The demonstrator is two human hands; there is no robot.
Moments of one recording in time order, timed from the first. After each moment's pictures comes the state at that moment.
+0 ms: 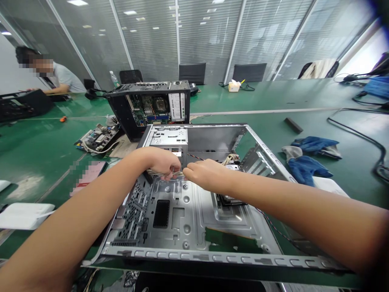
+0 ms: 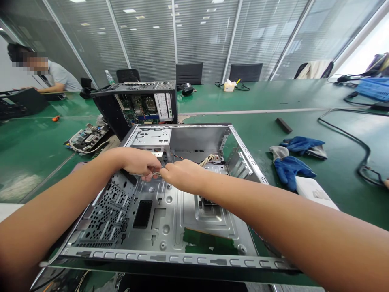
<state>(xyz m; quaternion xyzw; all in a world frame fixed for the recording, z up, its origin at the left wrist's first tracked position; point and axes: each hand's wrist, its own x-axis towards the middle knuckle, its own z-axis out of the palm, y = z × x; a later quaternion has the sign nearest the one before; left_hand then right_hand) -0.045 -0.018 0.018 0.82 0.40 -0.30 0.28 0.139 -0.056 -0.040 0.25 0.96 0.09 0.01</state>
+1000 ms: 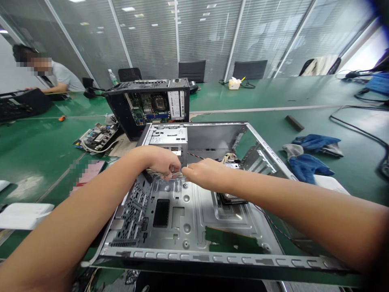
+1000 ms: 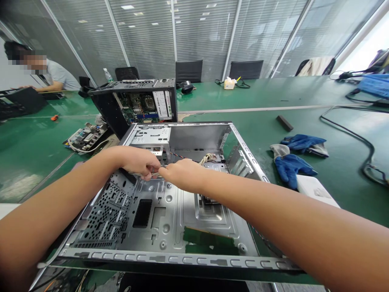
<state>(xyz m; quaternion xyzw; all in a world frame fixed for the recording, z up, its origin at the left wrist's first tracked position) -0.044 -0.017 0.019 0.85 0.37 -0.30 0.24 0.139 -0.054 -0.038 0.25 0.97 0.05 0.03</state>
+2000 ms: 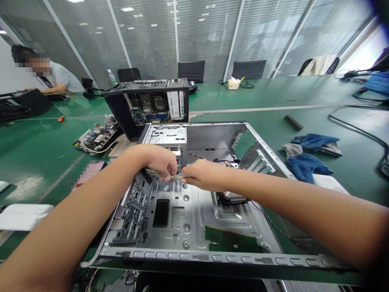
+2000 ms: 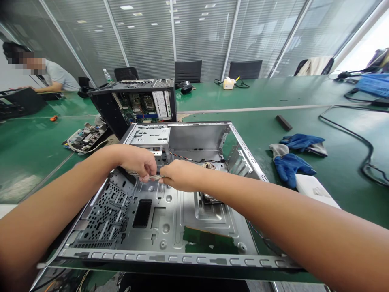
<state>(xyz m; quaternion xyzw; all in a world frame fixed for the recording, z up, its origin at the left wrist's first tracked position) -0.055 -0.008 0.012 0.83 0.36 -0.29 0.31 0.135 -0.054 -0.026 0.31 0.94 -0.16 0.01</state>
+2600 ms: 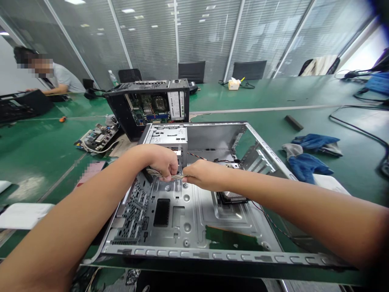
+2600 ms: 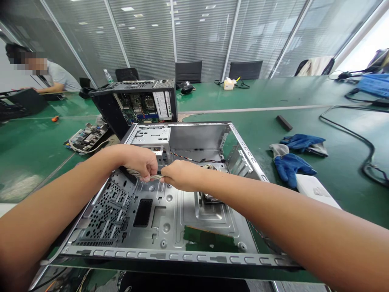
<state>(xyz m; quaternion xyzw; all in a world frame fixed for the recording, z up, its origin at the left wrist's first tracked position) -0.047 -0.011 0.018 0.84 0.35 -0.31 0.27 0.135 -0.053 -0.030 0.32 0.93 -0.17 0.02</state>
